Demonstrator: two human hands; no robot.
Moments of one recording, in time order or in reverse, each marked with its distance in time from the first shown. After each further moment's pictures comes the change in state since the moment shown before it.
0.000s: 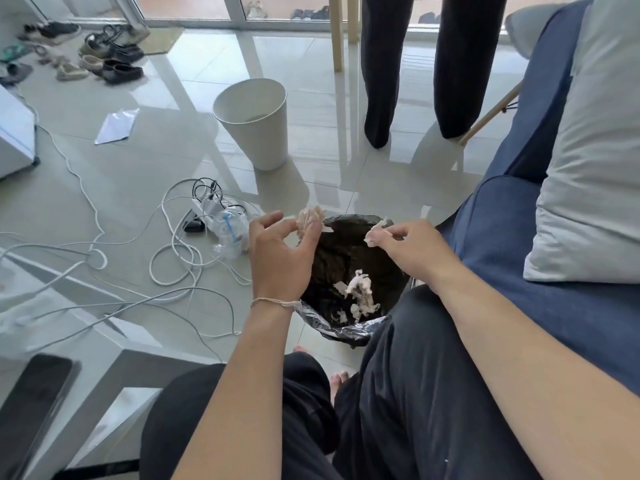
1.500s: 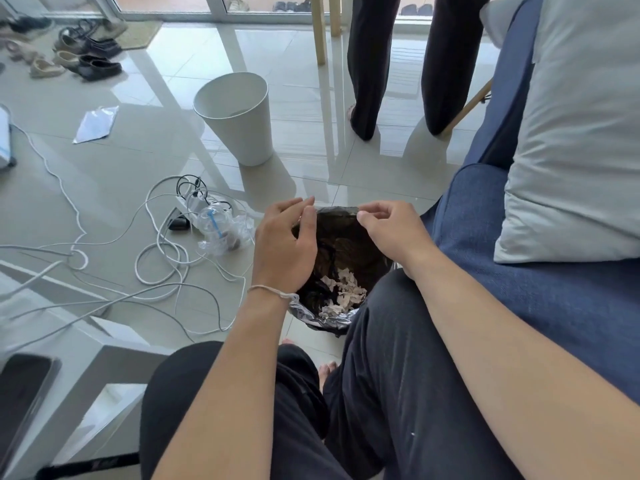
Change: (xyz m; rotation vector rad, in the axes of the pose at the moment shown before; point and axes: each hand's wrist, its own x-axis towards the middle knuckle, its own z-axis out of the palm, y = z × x) left_hand -0.012 0.016 0.017 -0.008 -0.135 0.133; right_hand -0.012 -0.012 -0.007 0.187 0.065 0.002
